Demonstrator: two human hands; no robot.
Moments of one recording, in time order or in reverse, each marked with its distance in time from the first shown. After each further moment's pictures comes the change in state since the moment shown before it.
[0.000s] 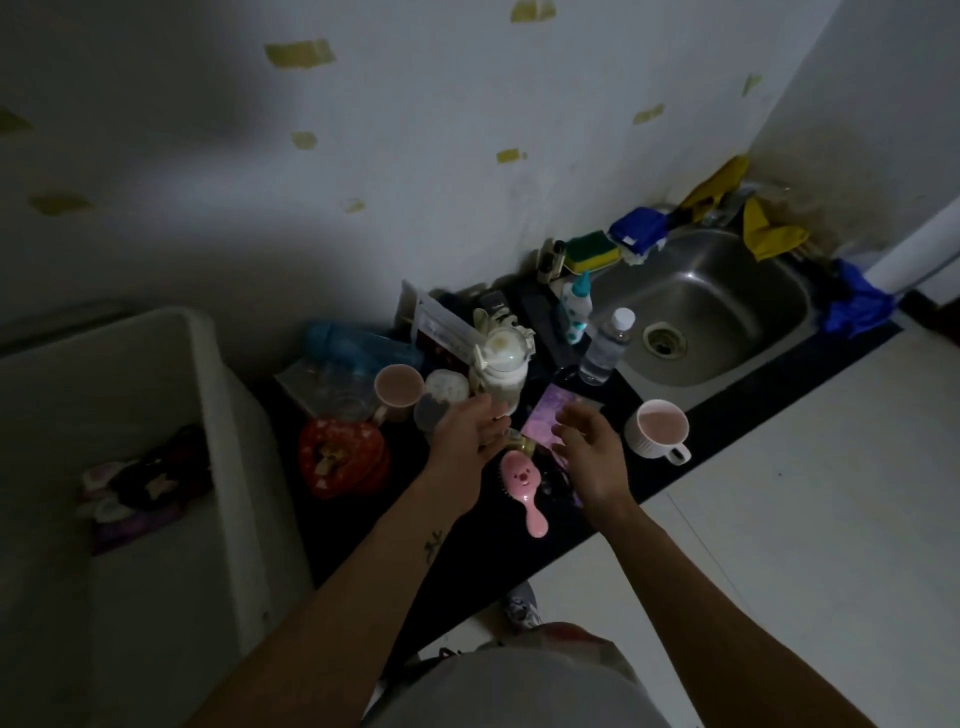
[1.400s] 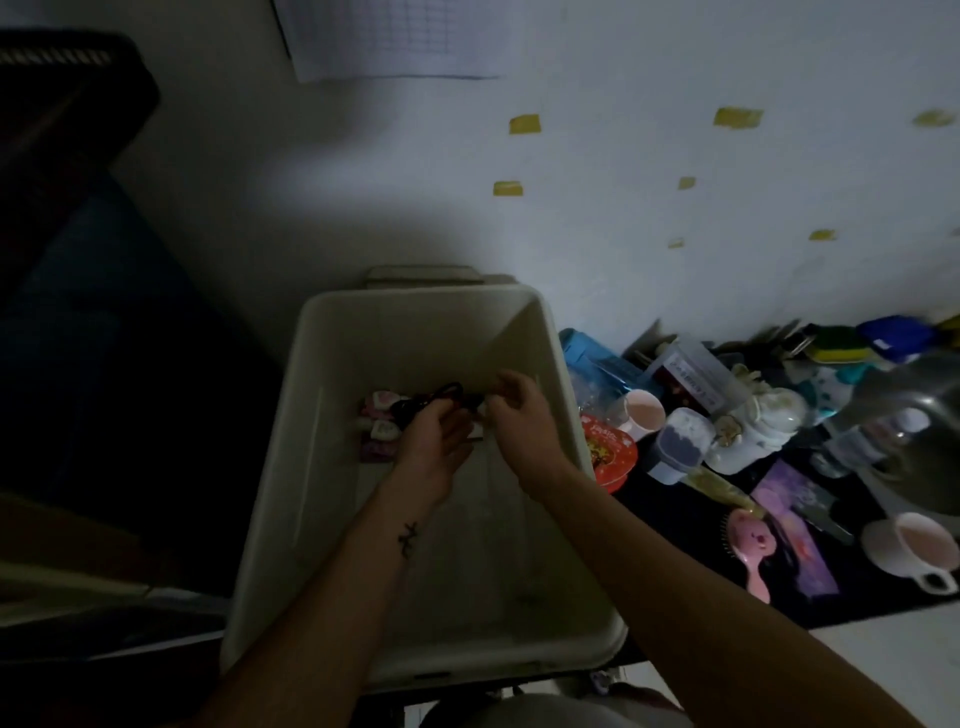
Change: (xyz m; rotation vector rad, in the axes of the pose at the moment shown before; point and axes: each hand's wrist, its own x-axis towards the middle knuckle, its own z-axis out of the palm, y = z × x) left_hand -0.081 0.115 -0.341 -0.314 0.312 0.129; right_hand -0.184 -0.063 0.369 -0.176 -0.513 -0.199
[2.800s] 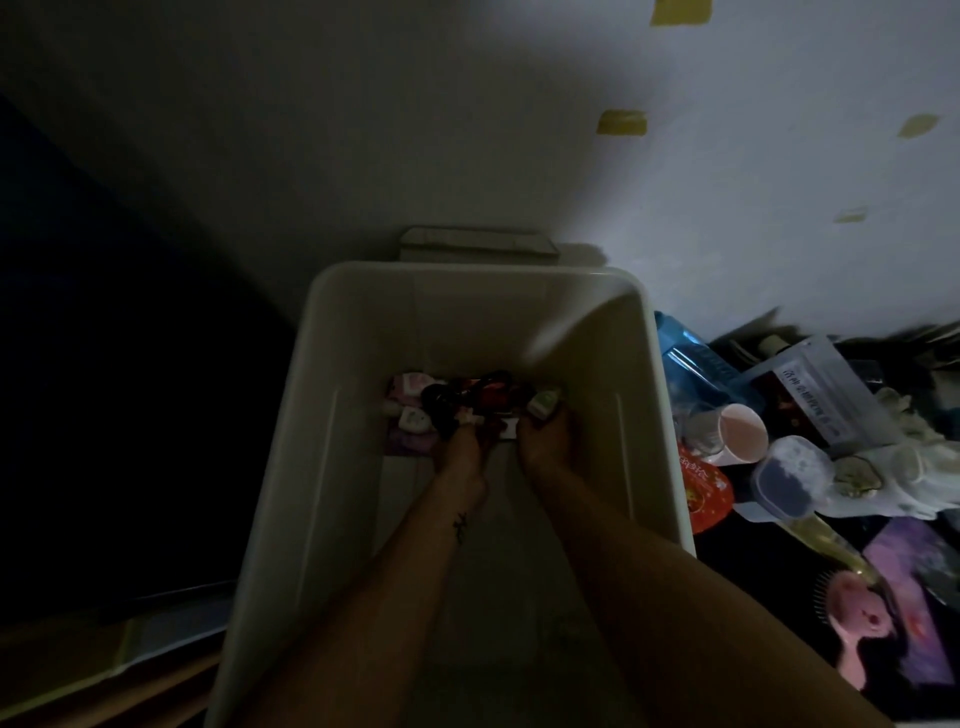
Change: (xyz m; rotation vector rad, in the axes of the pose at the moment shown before) left_hand 0.158 -0.038 -0.034 -0.058 0.248 -0.140; right_hand 0.125 0.113 0.067 -0.188 0.168 0.367
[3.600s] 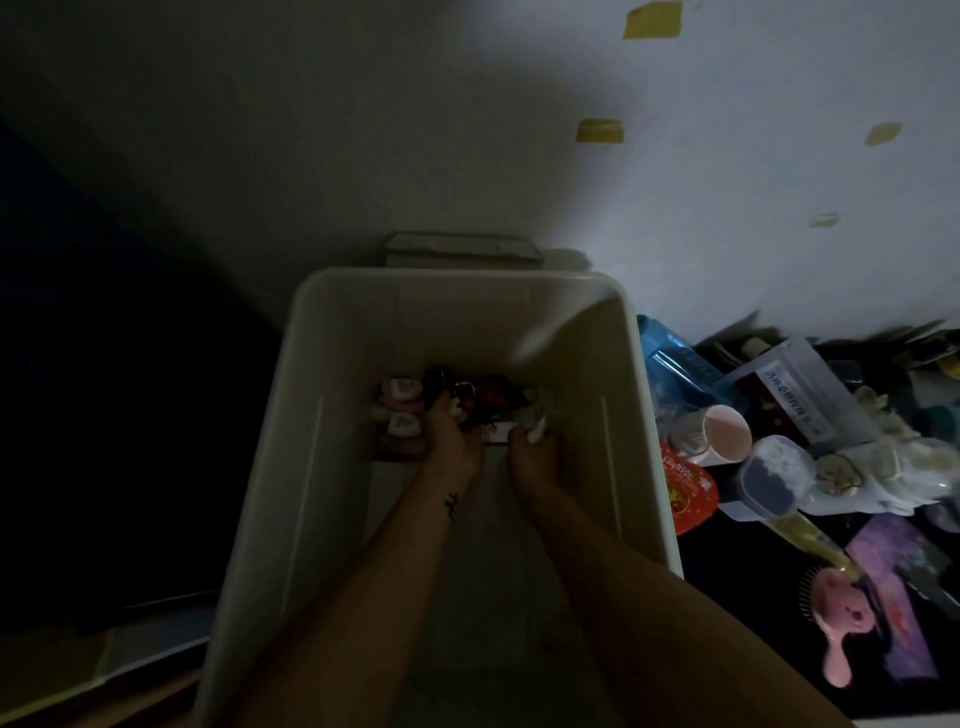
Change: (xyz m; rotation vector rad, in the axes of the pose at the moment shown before) left_hand -0.014 0.022 0.018 -0.482 -0.283 0.018; right_hand -0.010 0.013 -0.004 0.119 -0.013 0.129
